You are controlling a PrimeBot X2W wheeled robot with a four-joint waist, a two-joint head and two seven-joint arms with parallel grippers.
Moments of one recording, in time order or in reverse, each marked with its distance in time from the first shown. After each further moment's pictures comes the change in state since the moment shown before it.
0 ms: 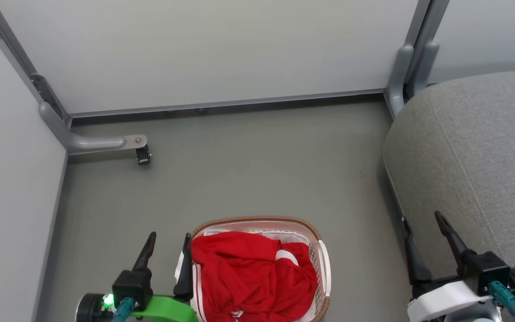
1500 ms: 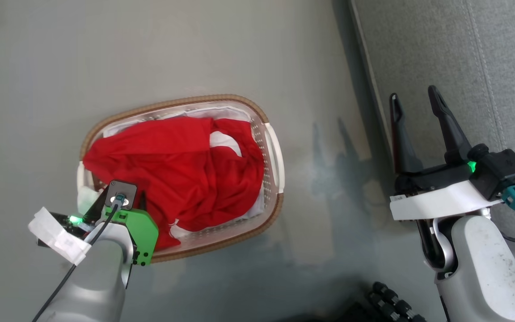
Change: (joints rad) left arm -0.679 0.072 -0.102 0.931 0.124 0.048 0.072; right arm -0.371 -0.002 0.068 -0.069 0.118 0.000 -0.001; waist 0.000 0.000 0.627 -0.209
